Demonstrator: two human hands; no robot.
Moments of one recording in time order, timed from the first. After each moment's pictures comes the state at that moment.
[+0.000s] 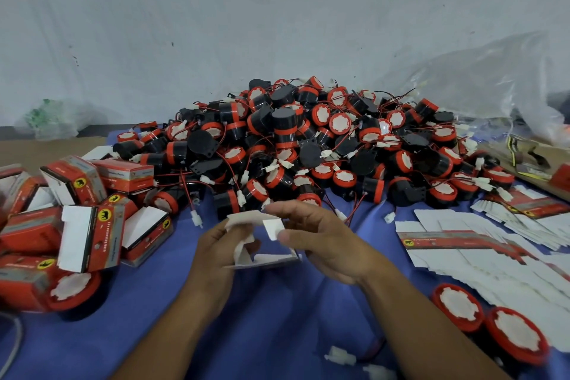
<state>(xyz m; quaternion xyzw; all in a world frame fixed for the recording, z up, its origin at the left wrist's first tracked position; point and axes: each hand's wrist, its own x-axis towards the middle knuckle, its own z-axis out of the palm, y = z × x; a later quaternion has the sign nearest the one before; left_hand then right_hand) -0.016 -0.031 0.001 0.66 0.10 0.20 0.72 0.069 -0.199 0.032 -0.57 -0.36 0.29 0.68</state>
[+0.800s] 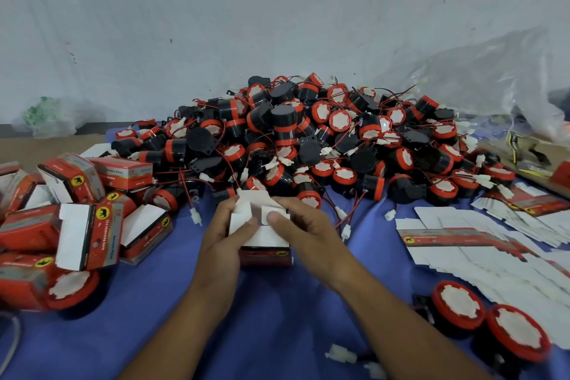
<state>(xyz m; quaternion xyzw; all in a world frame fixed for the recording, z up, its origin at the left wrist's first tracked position) -0.012 -0.040 0.002 0.59 0.03 0.24 0.77 0.055 -0.178 0.025 -0.67 -0.30 0.12 0.67</state>
